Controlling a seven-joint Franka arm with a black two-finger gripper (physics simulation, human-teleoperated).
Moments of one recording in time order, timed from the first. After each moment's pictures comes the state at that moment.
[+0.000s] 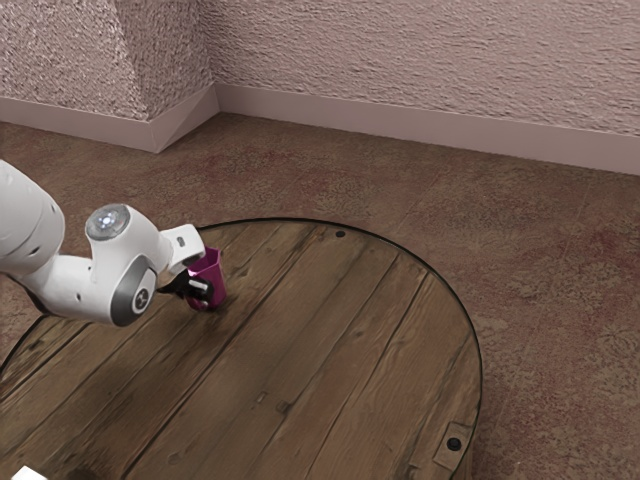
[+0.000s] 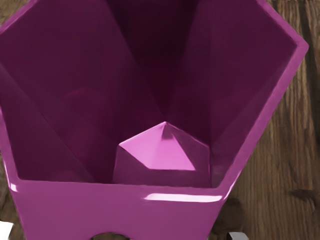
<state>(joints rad) -0.02 0.29 0.21 -2.36 -0.05 3.15 0.08</state>
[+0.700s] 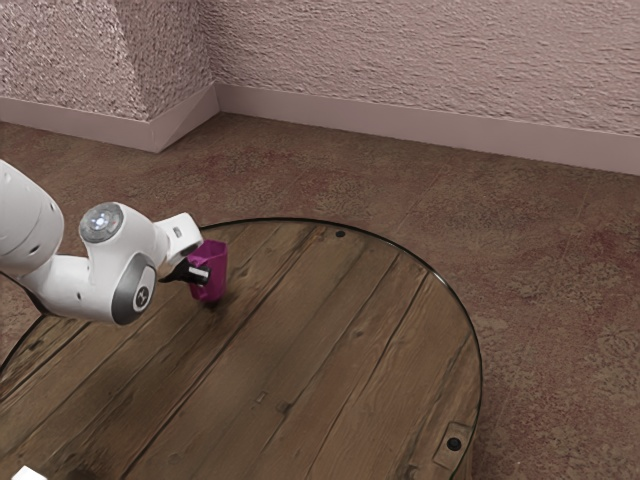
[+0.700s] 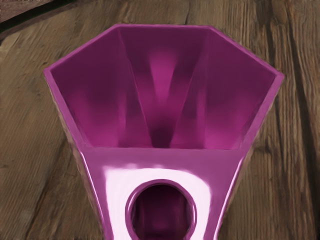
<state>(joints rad) -0.02 0.28 0.21 -2.36 -0.07 3.26 0.07</state>
